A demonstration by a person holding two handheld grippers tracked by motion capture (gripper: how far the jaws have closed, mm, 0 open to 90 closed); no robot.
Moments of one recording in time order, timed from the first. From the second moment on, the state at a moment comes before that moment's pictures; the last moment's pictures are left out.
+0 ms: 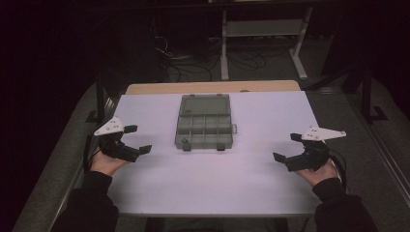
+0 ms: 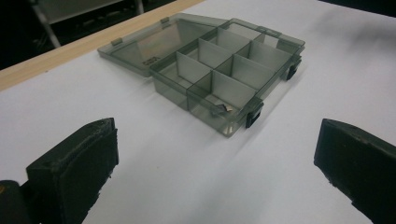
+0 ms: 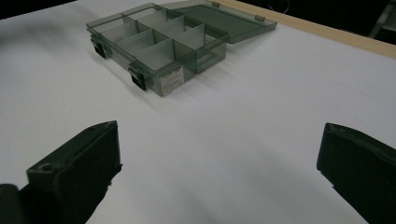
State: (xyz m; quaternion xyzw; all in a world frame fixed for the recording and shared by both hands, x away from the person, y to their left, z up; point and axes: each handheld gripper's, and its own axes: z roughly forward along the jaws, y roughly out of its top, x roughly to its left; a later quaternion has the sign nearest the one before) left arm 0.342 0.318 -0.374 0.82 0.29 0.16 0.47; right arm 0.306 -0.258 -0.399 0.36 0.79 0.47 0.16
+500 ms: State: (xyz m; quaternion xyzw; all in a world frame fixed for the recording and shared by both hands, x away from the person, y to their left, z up) left arm 0.319 0.348 -0.387 0.77 0.33 0.18 0.51; right arm 0.306 -0.258 -0.401 0.37 0.79 0.46 0.16
